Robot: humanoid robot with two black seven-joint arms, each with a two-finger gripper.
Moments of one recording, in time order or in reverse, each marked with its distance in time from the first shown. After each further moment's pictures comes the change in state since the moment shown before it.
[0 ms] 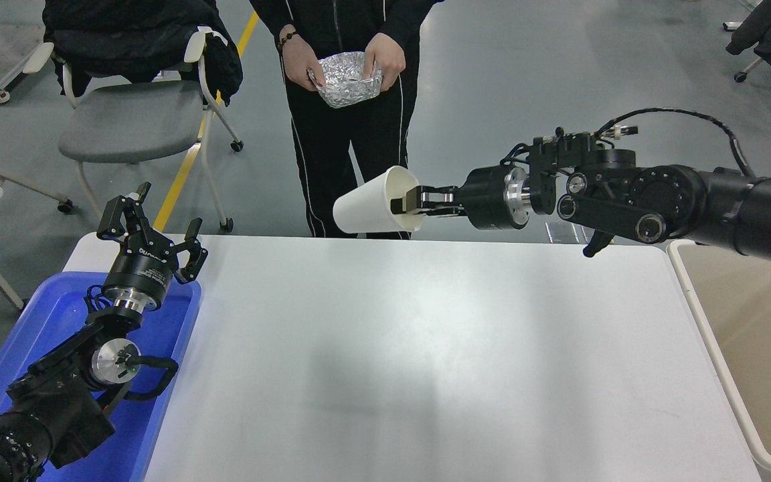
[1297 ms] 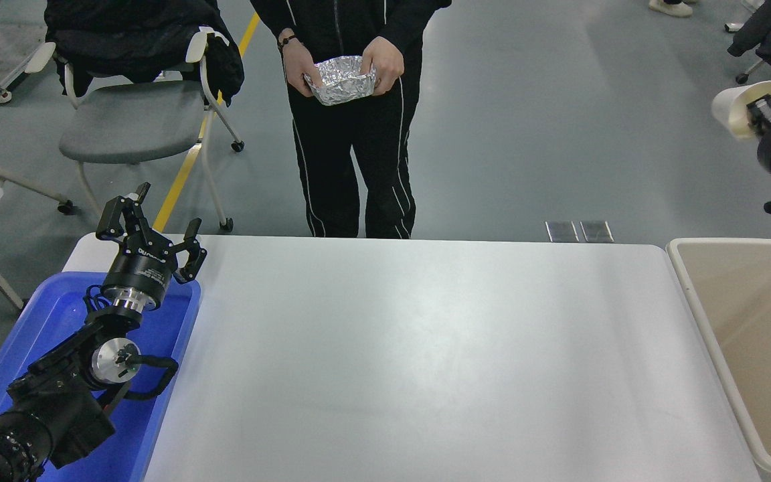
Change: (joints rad) left arm 0.000 0.000 0.000 0.000 0.000 0.000 0.000; right arm -0.399 -0.114 0.154 -0.921 0.323 -0.116 -0.515
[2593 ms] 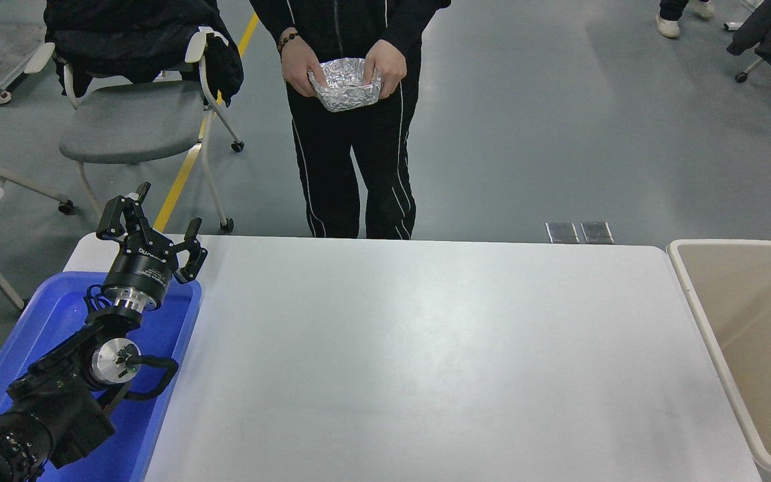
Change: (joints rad) left arm 0.000 0.000 0.000 0.000 0.000 0.000 0.000; right arm -0.504 0.053 0.131 0.024 0.015 -0.115 -0.081
